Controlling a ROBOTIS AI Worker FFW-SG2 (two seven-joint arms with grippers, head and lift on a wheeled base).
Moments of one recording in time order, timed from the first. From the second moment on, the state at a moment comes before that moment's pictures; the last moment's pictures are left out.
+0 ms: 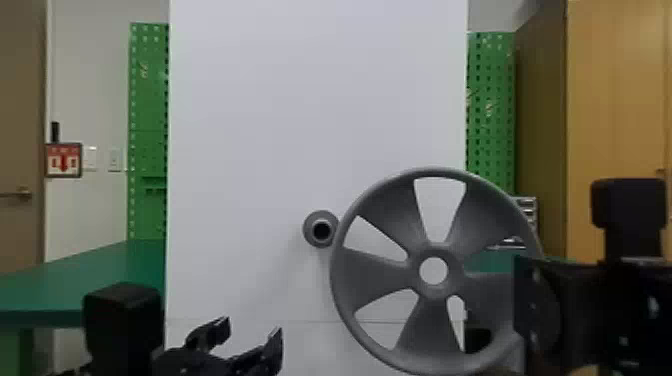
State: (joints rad) left arm -0.20 0.10 -0.10 -2.39 0.25 0.82 -0.11; right arm -0.62 -0.10 -0.07 -2.28 -0.17 1.30 -0.11
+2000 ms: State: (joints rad) left arm -0.20 0.11 -0.11 -2.39 0.25 0.83 -0.10; right arm -0.75 -0.08 -0.02 -2.20 -0.17 1.30 -0.12
